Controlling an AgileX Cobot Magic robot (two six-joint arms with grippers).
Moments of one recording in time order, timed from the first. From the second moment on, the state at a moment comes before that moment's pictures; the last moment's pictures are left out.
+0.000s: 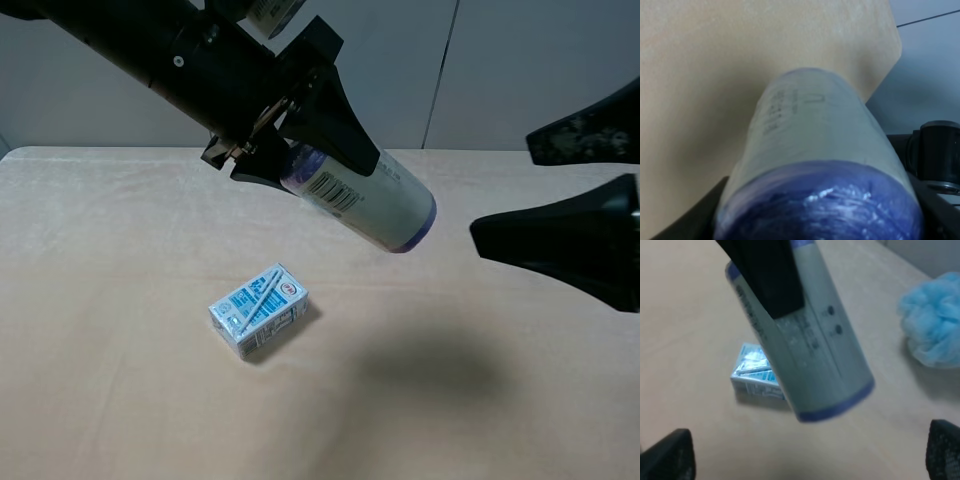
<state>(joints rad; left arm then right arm) -0.57 1.62 -1.21 -0.93 0.85 0.36 0.60 0.79 -0.74 0.43 0.68 -0.59</state>
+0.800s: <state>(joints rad) -0.57 1.62 -1.21 -0.93 0.85 0.36 0.73 1.15 -0.74 0.42 0.32 -0.68</state>
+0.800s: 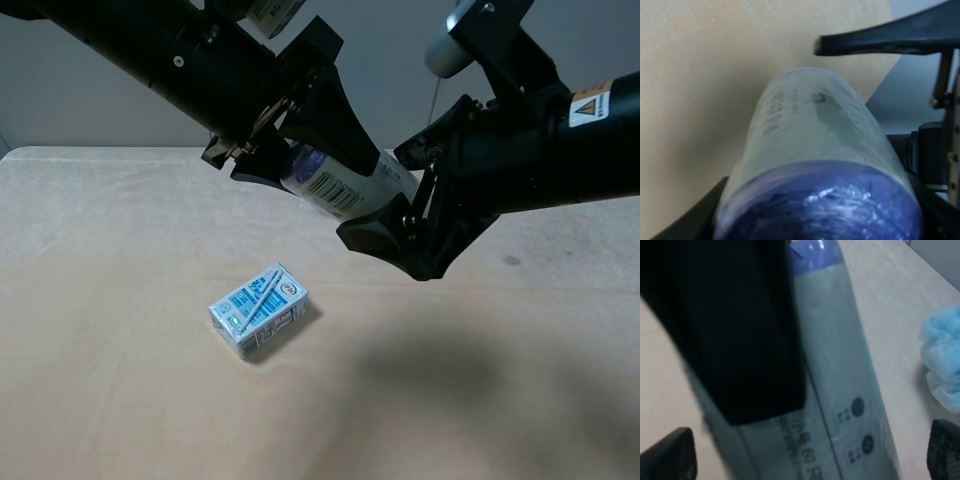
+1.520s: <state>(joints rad) -0.57 1.62 -1.21 -0.95 0.85 0.36 0.73 1.22 -0.74 0.42 0.30 -0.69</state>
